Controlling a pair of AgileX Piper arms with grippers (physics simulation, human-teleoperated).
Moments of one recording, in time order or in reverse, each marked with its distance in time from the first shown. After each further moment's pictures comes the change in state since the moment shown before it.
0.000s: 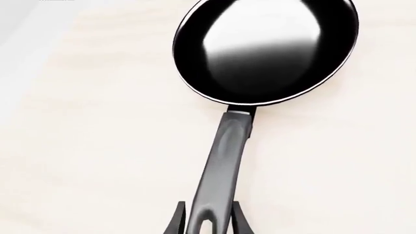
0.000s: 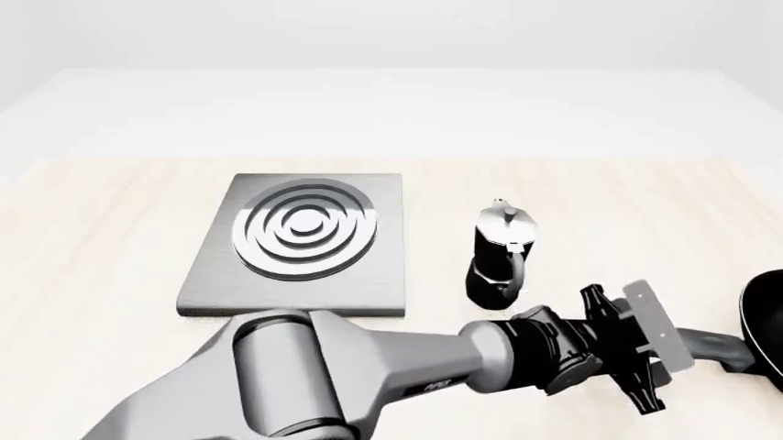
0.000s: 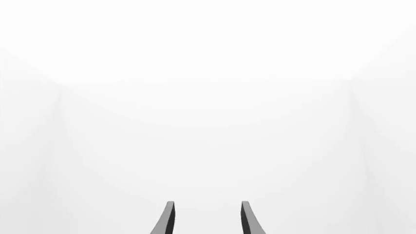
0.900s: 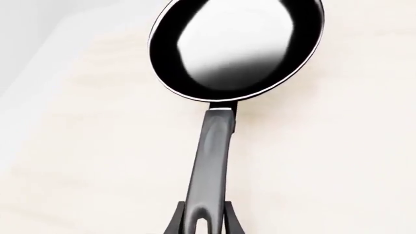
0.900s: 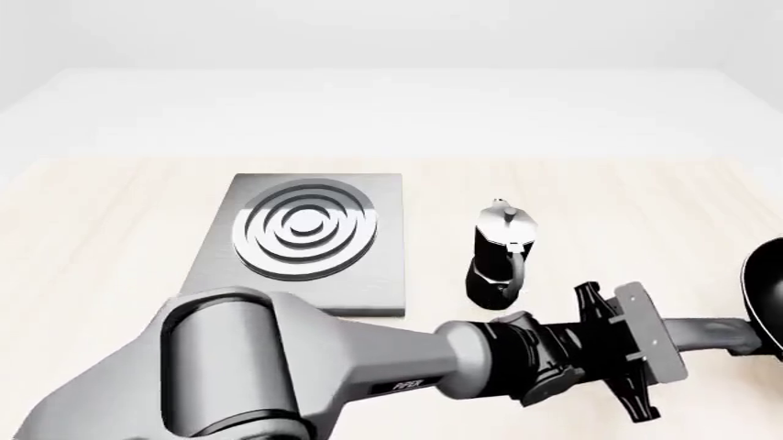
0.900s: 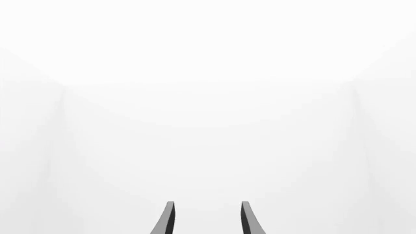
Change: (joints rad) left arm -0.012 -0.152 0.248 -0.174 0.002; right arm 0.014 0.000 -0.002 0.000 -0.010
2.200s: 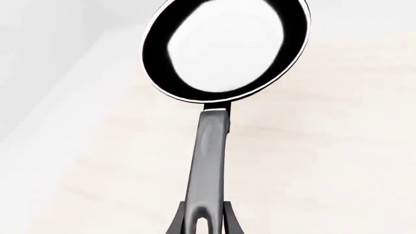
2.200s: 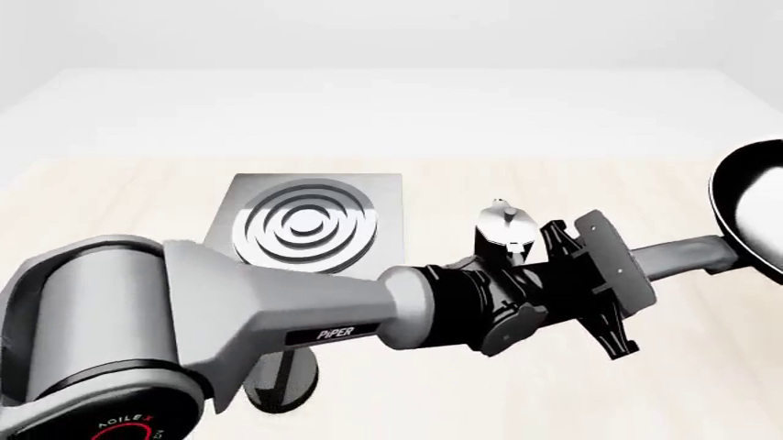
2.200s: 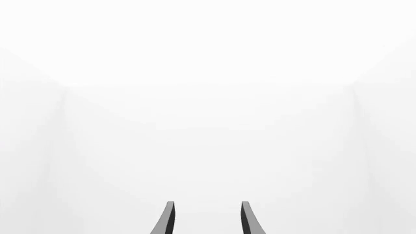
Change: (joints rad) left arm 0.073 -0.208 0.156 -0.054 0.055; right arm 0.008 0.000 -0.006 -0.004 -0.012
